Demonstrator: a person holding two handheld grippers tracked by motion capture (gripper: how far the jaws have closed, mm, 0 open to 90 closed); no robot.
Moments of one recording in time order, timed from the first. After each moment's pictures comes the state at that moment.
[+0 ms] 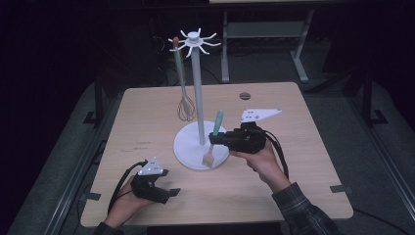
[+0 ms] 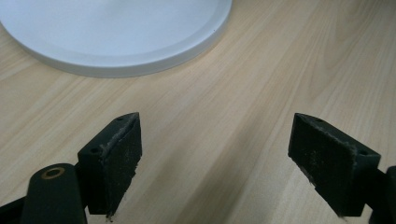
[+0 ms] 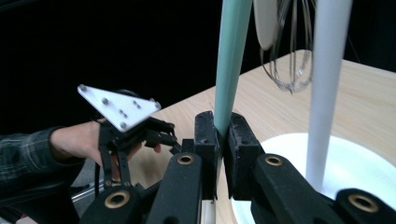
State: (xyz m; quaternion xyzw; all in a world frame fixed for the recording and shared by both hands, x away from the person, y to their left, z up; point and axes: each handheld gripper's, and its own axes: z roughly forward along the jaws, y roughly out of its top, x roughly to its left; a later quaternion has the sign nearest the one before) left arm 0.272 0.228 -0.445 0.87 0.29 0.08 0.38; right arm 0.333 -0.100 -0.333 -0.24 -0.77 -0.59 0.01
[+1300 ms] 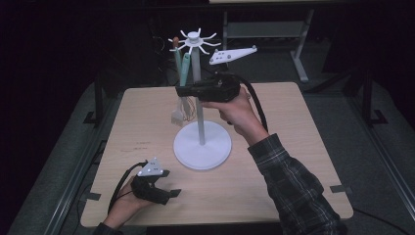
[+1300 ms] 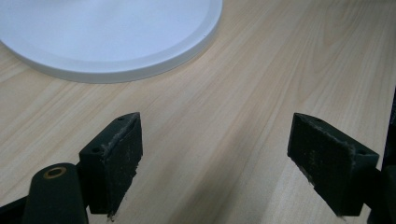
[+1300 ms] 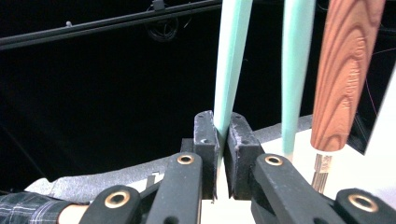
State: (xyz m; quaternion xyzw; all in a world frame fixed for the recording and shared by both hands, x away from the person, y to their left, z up) left arm 0.270 0.227 -0.443 0.87 0.29 0.07 0.39; right arm 0.386 -0.038 -0.216 -0.16 -0.76 -0.62 -0.01
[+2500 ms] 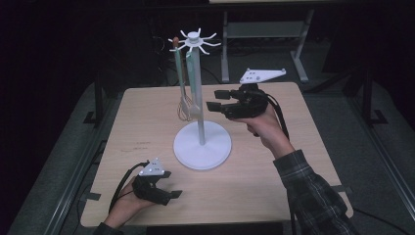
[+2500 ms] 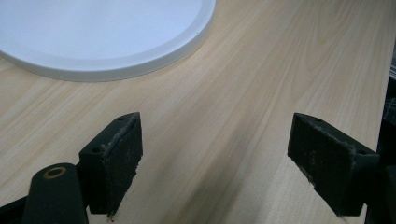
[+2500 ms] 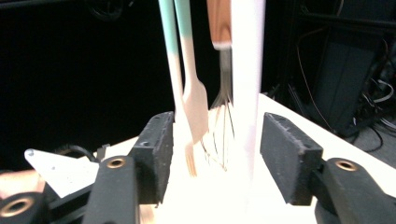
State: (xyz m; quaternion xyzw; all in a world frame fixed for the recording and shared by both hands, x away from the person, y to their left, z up) left arm 0.271 0.225 -0.444 0.88 0.28 0.06 0.39; right arm 0.379 -0.102 -0.266 -0.23 -0.77 -0.59 -0.08
